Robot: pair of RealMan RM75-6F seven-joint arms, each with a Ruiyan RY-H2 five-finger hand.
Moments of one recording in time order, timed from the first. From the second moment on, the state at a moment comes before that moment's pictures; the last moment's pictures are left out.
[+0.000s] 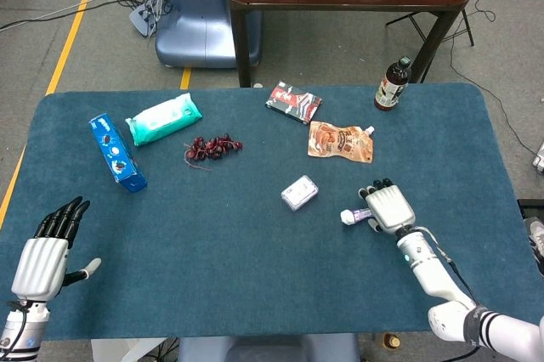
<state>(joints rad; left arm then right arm) -0.13 -1.16 -0.06 -1.77 1.56 1.52 0.19 0.56 -1.50 0.07 -1.27 -1.27 0.98 -0.45</state>
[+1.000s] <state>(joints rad) -0.12 -1.16 -0.06 -1.76 1.56 1.53 0.18 0.58 -1.52 0.07 -1.27 -1.24 0.95 -0.49</state>
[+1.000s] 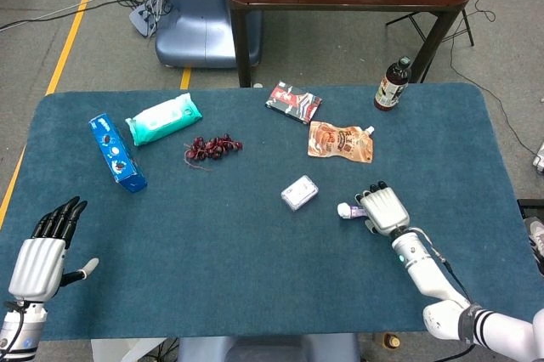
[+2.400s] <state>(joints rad) -0.32 -1.07 -0.08 -1.82 1.59 1.24 0.14 0.73 -1.20 0.13 -1.60 -1.21 0.70 -0.37</state>
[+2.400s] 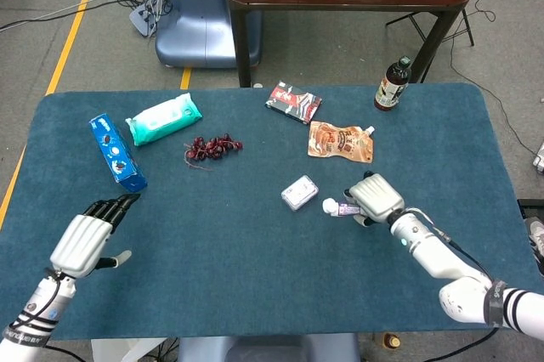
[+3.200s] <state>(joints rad) -0.65 -1.09 -0.13 -1.86 1.53 0.86 0.19 1.17 -1.07 0.08 -1.74 -0.91 0.38 -0.36</state>
